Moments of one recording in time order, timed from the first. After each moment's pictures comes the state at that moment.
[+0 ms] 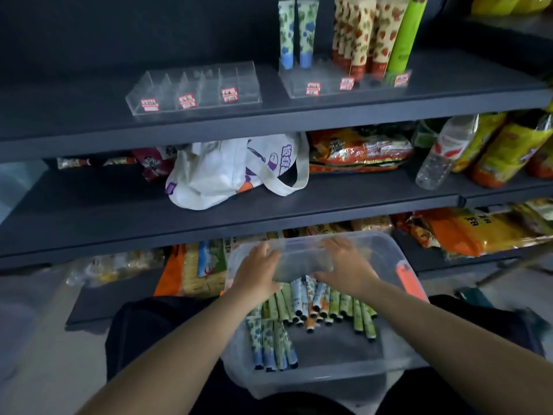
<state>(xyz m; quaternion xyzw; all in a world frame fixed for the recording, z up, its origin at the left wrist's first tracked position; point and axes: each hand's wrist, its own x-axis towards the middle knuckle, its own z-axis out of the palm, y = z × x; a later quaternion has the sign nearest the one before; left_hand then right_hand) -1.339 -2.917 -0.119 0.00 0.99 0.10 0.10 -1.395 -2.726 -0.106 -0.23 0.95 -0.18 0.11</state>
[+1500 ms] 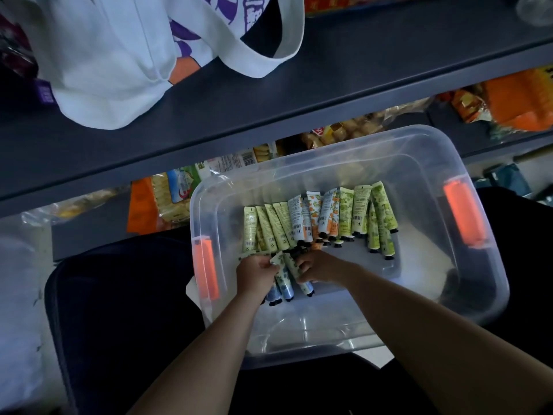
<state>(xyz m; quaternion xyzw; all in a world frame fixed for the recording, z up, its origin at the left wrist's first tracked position) -1.299 -2.895 -0.280 -0.40 0.78 0.42 0.23 -1.357 -2.751 -0.323 -0.03 0.72 -0.33 0.60</state>
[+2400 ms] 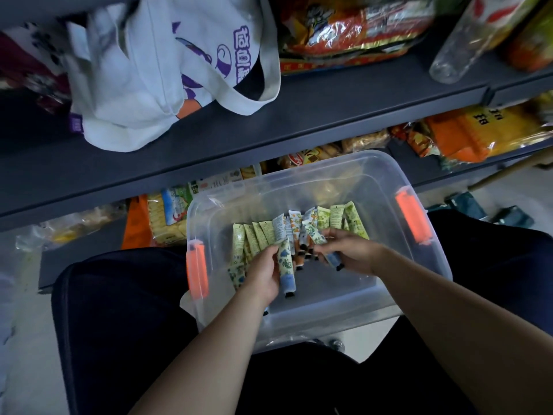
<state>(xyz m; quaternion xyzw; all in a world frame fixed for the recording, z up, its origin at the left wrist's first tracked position) -1.331 -2.851 -0.235 -0.50 0.38 0.76 0.19 -1.392 -2.682 -0.240 0.18 0.55 -0.65 0.49</state>
